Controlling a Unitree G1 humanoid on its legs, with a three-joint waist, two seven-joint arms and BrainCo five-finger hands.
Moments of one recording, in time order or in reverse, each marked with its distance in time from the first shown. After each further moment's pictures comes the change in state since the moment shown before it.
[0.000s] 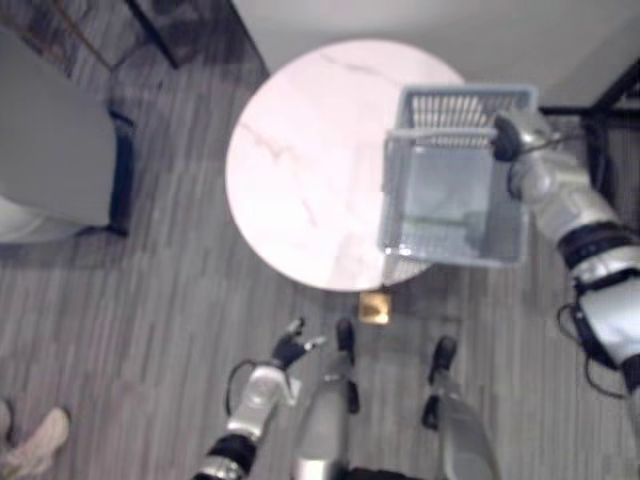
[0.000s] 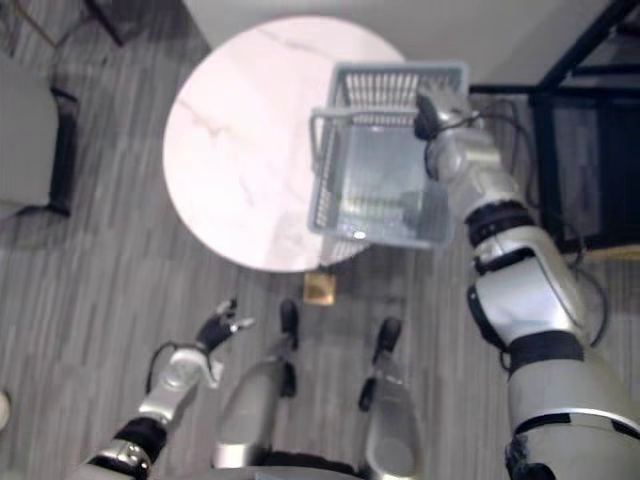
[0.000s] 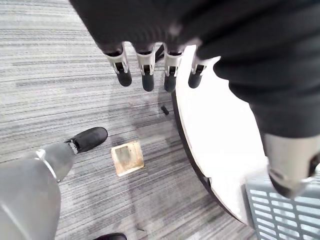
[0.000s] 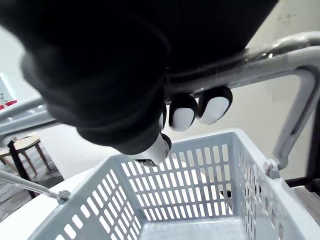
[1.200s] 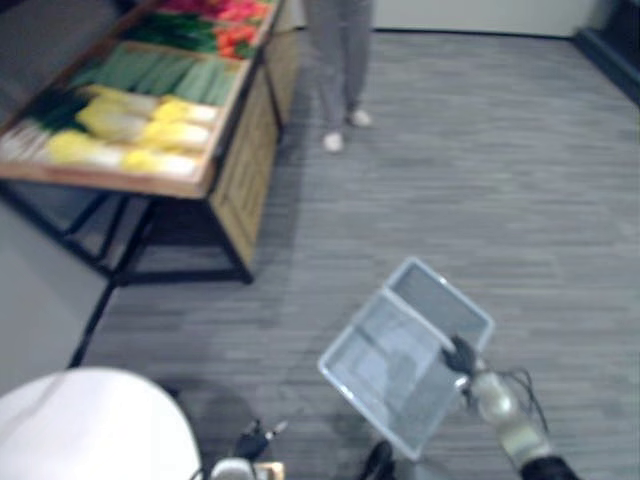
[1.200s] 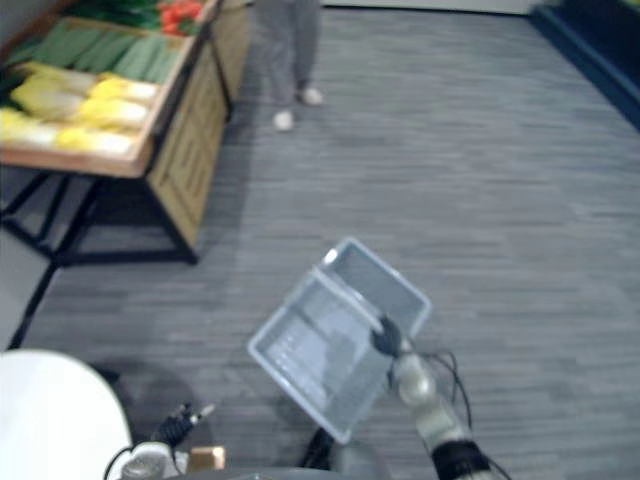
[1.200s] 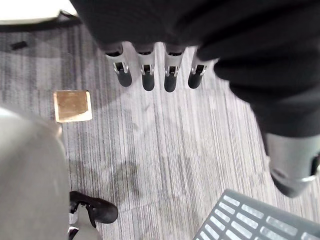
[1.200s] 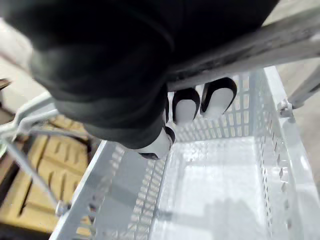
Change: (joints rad) left arm 0.218 -0.064 0.315 0.194 0.157 0.105 -0.015; right arm 1.192 0.298 -0.296 -0.548 0.142 -0.015 0.083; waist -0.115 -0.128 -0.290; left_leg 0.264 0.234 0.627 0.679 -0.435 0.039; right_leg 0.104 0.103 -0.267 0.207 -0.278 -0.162
